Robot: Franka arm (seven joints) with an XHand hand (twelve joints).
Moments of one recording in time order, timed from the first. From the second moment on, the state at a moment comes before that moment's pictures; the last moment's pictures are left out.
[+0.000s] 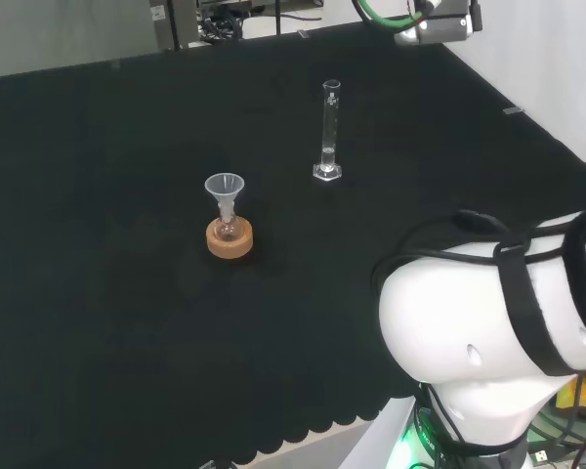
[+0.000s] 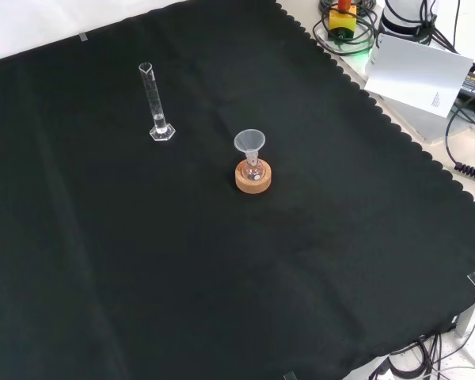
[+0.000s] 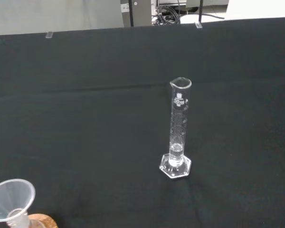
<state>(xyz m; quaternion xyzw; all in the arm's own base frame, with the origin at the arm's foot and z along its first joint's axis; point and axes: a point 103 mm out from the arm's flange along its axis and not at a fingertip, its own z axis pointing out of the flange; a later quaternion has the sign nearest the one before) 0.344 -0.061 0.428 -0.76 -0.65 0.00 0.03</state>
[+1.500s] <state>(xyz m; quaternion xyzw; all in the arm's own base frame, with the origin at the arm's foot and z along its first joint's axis) 0.473 -0.118 0.280 -0.75 -0.65 -0.07 0.13</state>
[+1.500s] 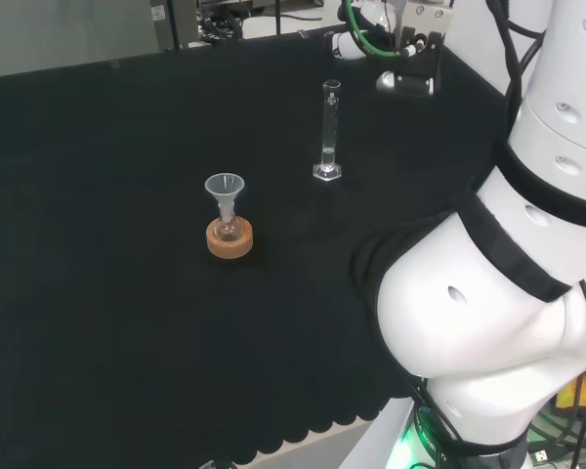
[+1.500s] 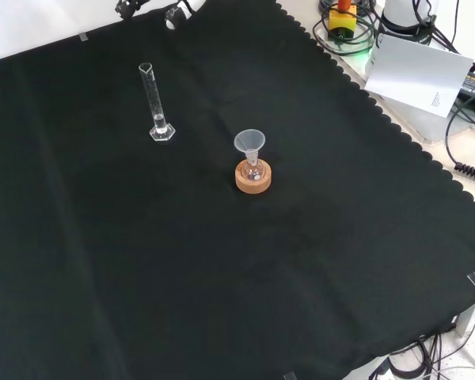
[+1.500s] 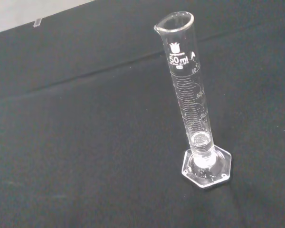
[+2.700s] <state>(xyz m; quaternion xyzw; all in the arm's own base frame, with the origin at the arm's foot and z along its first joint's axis) 0.490 -0.167 0.287 -0.72 -0.65 -0.19 0.14</state>
